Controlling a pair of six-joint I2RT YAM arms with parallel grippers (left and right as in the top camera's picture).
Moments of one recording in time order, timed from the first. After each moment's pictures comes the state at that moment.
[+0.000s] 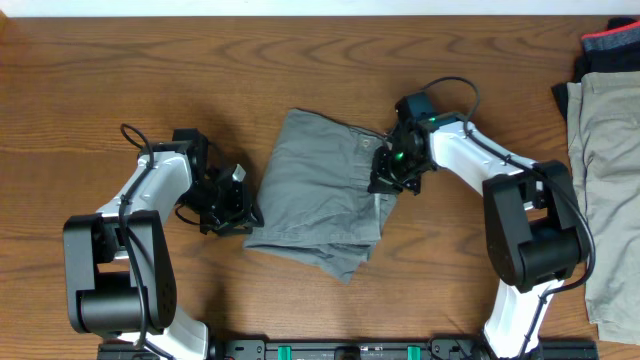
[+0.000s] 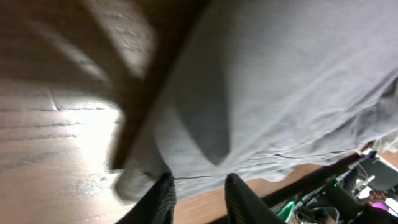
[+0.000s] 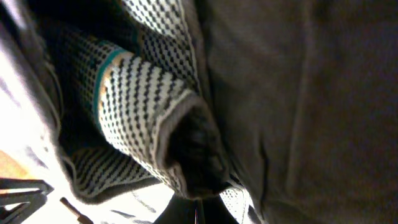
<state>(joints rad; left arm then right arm) 0.04 1.76 0.99 -1.02 0.56 -0.12 0.31 2.03 1.27 -0.74 -0.52 0.58</state>
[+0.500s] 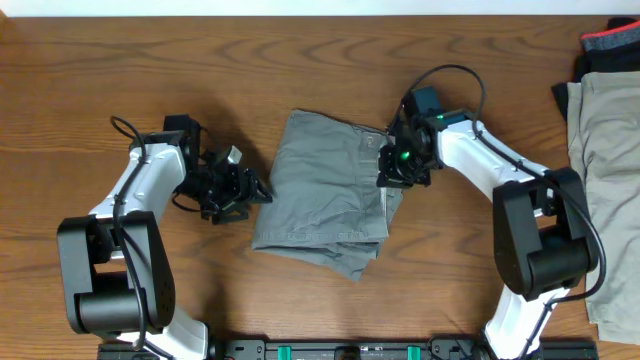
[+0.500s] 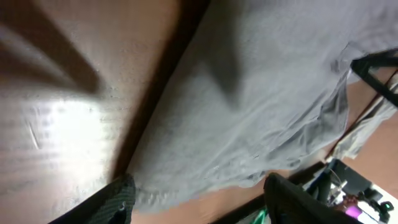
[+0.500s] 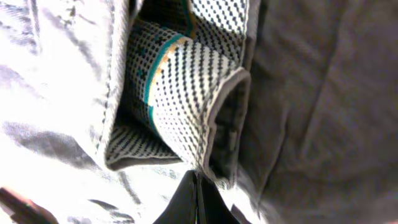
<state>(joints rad) 0.07 1.76 1.07 -0.99 0.65 -0.16 0.30 1.97 1.27 -0.75 -0.44 0.35</state>
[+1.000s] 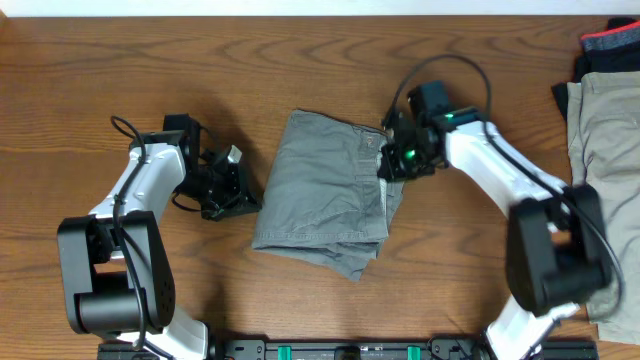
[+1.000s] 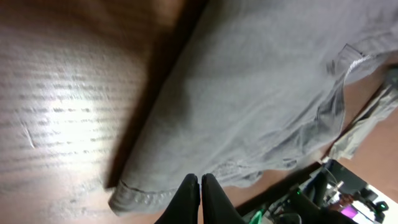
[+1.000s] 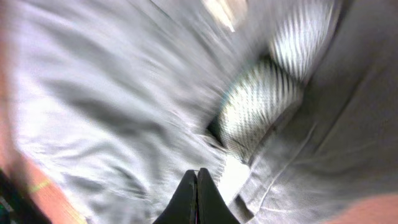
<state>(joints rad) 0.07 1.76 1.07 -1.00 0.66 -0.17 0.29 1.86 1.27 -0.73 -0.47 0.09</state>
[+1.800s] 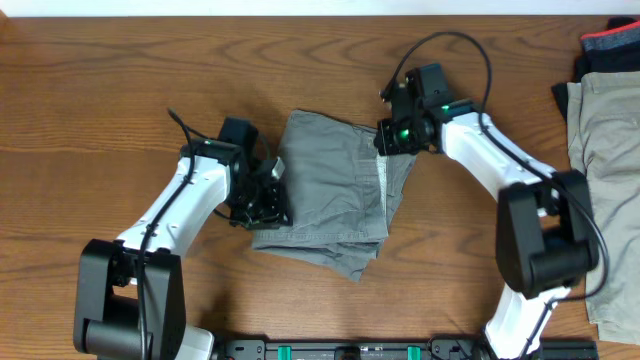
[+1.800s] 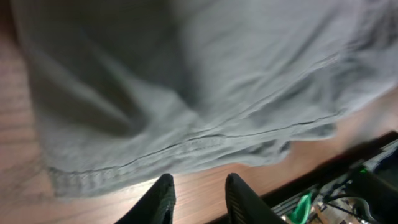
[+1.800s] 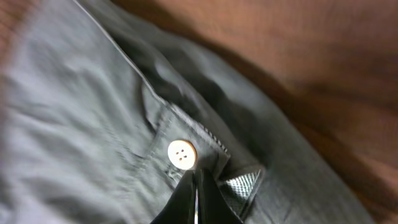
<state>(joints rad) -0.22 1.65 1.02 -1.00 0.49 -0.21 0.29 2.00 1.34 -0.53 -0.38 0.15</state>
